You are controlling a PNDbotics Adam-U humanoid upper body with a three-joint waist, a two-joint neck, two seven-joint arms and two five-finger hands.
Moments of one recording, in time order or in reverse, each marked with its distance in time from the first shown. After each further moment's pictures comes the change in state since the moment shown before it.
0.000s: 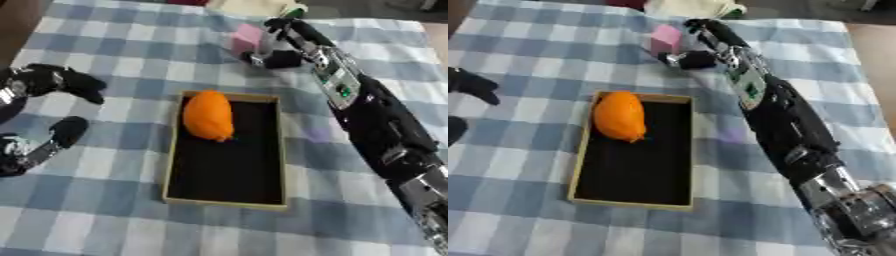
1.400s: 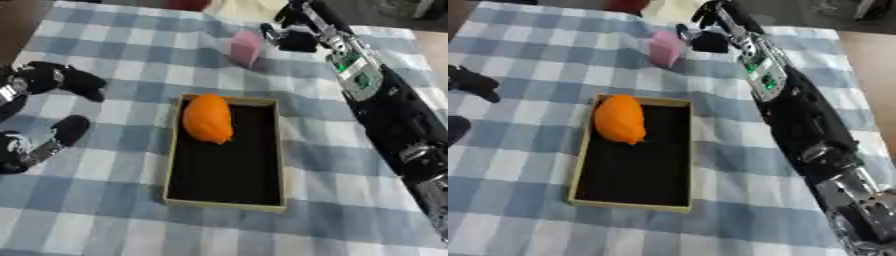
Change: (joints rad) left arm 0.000 0.017 0.000 0.001 -0.008 0.005 0.014; right arm 0.023 -0.064 0.006 -0.113 -0.149 0.006 -0.047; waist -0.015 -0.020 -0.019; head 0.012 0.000
